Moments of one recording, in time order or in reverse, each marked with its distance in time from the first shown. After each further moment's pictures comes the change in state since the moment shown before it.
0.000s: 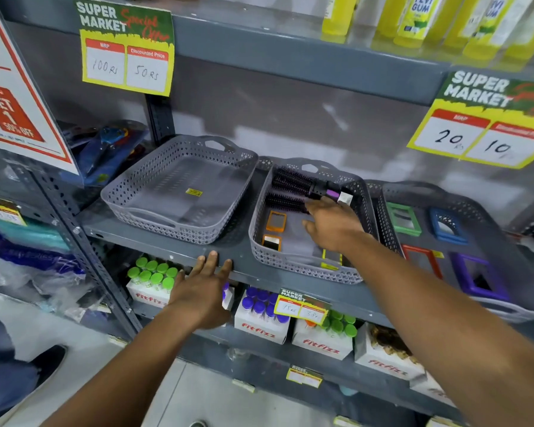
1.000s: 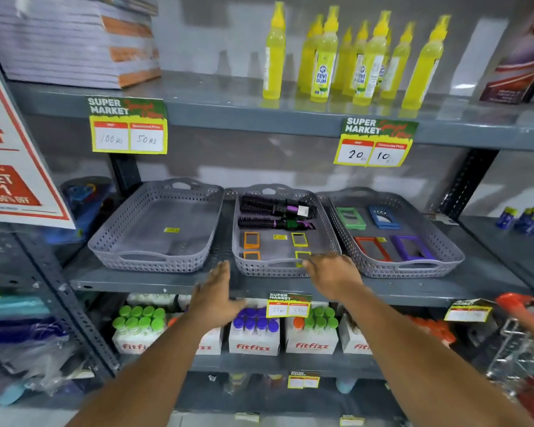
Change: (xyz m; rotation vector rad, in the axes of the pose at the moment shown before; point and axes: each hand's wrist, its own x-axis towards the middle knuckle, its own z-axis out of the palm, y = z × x) left_hand -0.004 0.010 -0.021 -0.341 0.082 0.203; right_hand -0.133 -0.023 0.010 0.196 0.030 0.328
